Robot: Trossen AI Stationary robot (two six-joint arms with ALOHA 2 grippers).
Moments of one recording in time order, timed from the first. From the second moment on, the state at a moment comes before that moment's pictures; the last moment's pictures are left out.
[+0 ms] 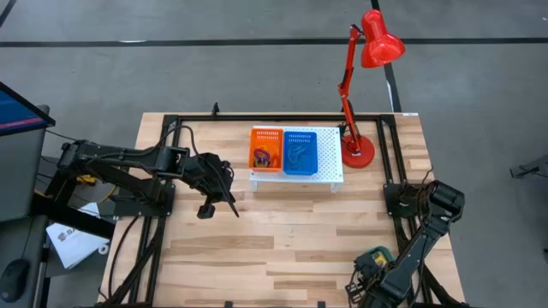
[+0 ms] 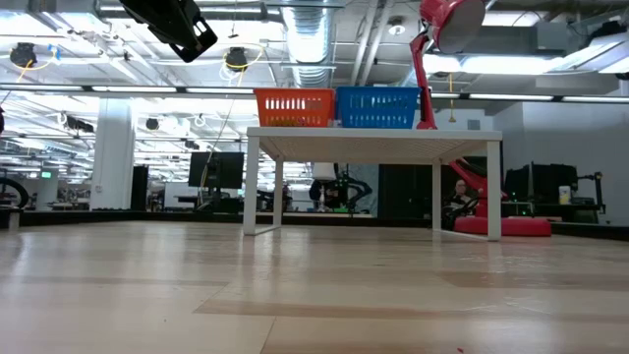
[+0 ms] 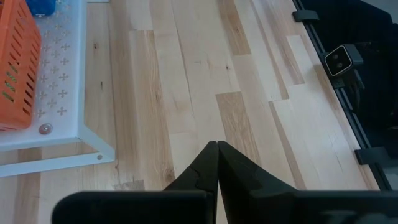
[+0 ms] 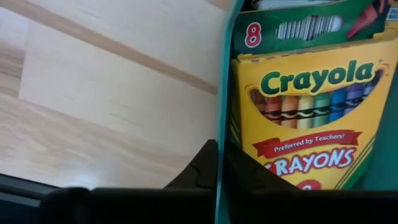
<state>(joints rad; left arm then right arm) -0.07 1.13 0.99 -0.69 0.16 0.02 1.02 1.92 1.29 -1.00 -0.08 2.17</state>
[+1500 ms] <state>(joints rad) -0.07 1.13 0.99 -0.72 0.16 0.05 0.50 1.74 1.67 -1.57 0.29 1.40</state>
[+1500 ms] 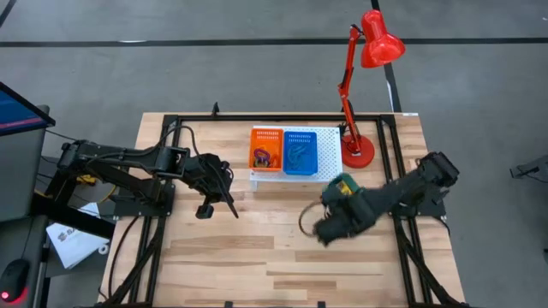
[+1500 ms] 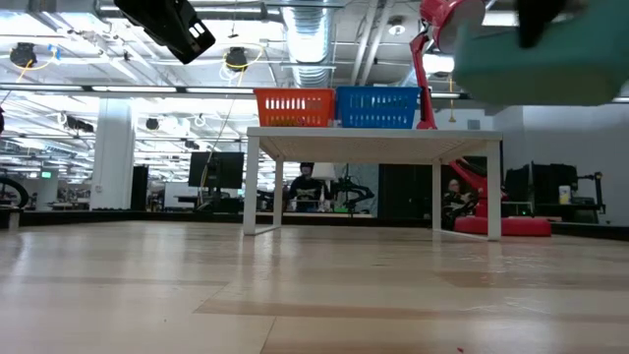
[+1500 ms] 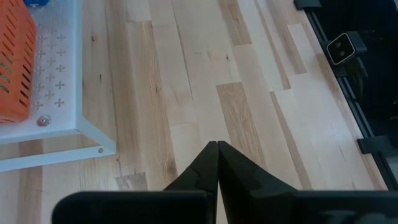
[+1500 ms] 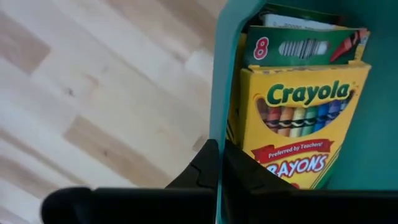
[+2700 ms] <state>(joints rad) -0.07 1.13 0.99 -0.72 0.16 0.04 -0.16 1.67 1.67 -1.57 0.12 1.07</state>
